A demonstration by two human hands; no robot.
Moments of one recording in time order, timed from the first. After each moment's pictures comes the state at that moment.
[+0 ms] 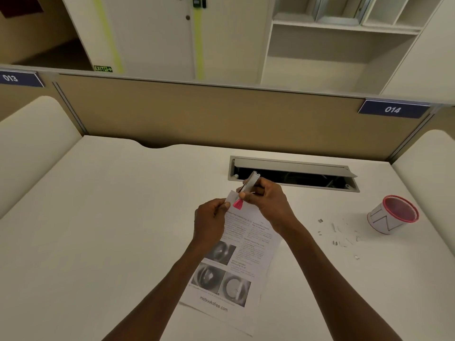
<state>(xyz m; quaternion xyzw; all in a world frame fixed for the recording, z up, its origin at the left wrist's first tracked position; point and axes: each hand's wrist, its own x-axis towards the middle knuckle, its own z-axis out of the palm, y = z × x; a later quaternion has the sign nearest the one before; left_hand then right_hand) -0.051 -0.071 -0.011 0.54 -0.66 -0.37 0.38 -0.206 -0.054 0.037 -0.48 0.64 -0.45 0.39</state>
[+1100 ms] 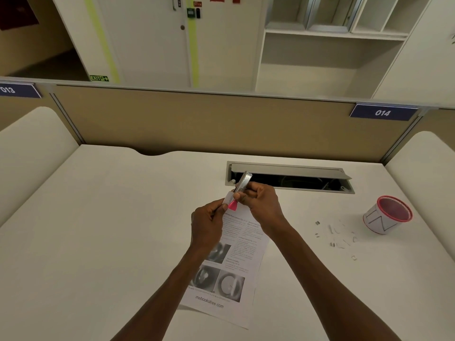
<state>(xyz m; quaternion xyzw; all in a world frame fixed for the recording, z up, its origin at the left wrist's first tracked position) -0.050 -0.069 -0.004 0.49 -0.66 -0.35 0.44 -0.190 -0.056 0.042 -0.45 0.65 -0.49 0.38</state>
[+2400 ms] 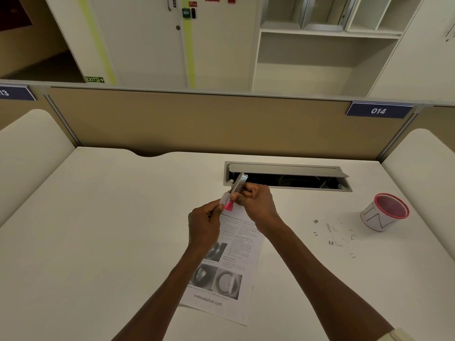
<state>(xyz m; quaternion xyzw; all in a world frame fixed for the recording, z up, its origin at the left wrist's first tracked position) -0.049 -0.080 -0.020 0.52 -0.65 -0.34 0.43 -0.185 -0.066 0.035 -0.42 0.66 -0.49 0.38</state>
